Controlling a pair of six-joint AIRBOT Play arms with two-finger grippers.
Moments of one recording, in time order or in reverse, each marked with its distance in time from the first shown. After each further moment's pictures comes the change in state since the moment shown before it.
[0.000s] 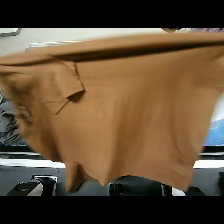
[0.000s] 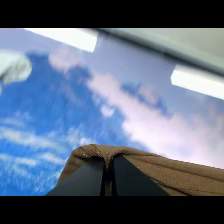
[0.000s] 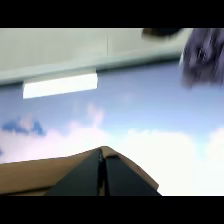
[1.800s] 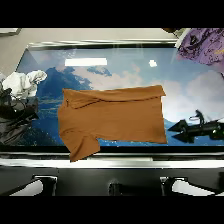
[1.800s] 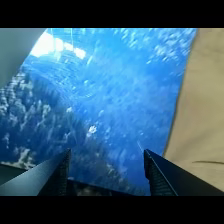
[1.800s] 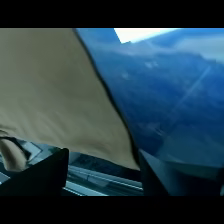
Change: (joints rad) left arm 0.309 -0.326 -0.508 -0.152 -0.053 0.316; right arm -0.411 -0.364 -1.070 0.375 0.075 -0.415
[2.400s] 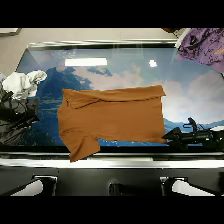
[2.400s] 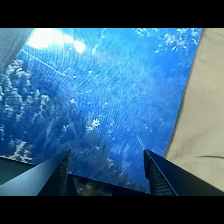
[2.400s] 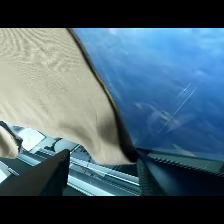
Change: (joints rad) left arm 0.004 0.011 -0.031 -0.002 0.002 0.000; right arm 0.012 0.012 -0.127 0.001 -0.056 -0.066
